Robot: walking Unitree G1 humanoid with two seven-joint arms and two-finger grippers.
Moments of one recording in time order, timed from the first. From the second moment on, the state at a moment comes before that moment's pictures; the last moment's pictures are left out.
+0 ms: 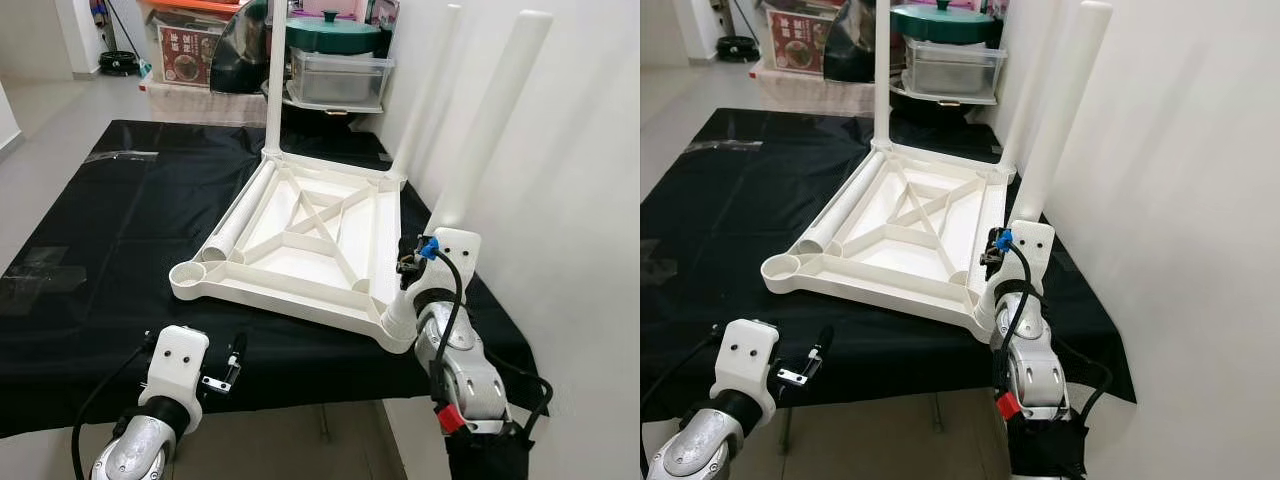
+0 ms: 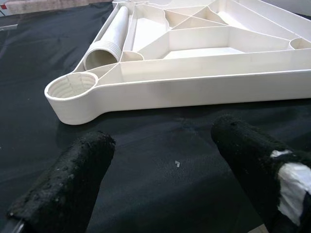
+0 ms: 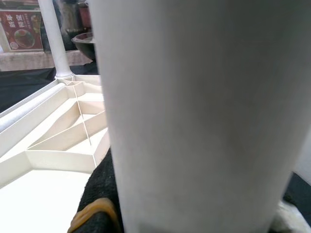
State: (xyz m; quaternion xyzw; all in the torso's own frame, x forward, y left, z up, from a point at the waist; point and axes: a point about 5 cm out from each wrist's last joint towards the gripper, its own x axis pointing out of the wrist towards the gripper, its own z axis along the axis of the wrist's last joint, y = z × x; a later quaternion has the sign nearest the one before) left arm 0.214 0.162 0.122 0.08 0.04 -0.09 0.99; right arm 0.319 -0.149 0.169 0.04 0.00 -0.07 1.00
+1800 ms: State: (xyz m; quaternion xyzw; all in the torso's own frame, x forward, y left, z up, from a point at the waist) left arm 0.214 0.162 0.120 0.09 0.04 -0.09 0.99; right arm 0.315 -0.152 0.172 0.08 -0.01 -0.07 0.99
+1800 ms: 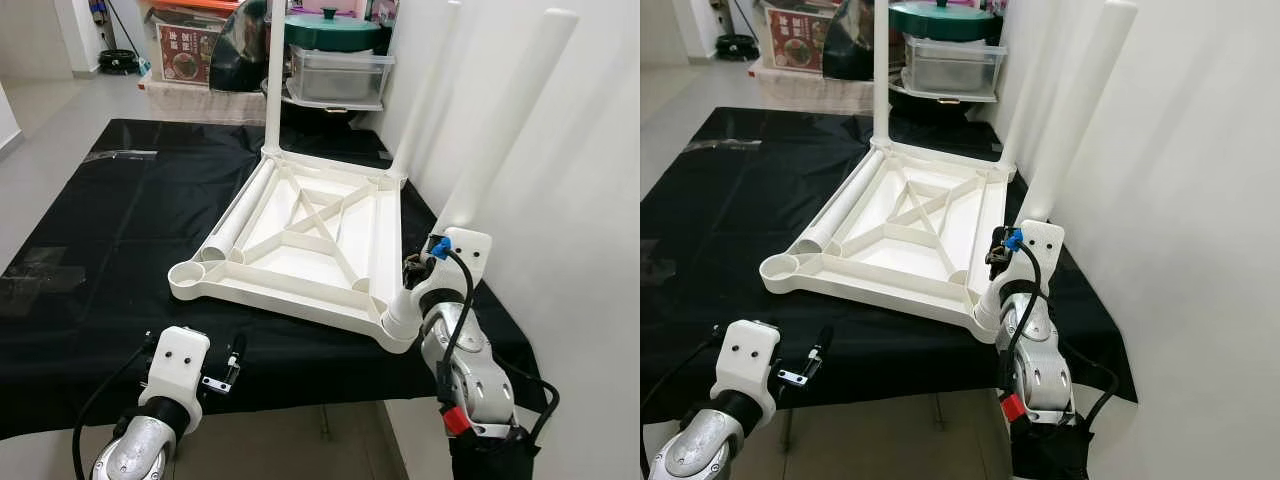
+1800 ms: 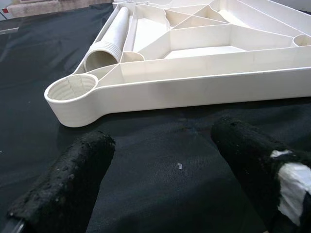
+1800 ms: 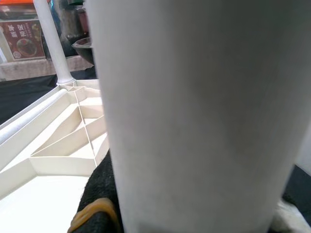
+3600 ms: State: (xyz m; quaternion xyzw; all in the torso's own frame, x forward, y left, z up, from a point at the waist) left arm 0.217 0.161 0.116 0.09 0.04 -0.10 0.99; right arm 0.308 -0.162 0.224 0.07 -0.15 0.11 0.98
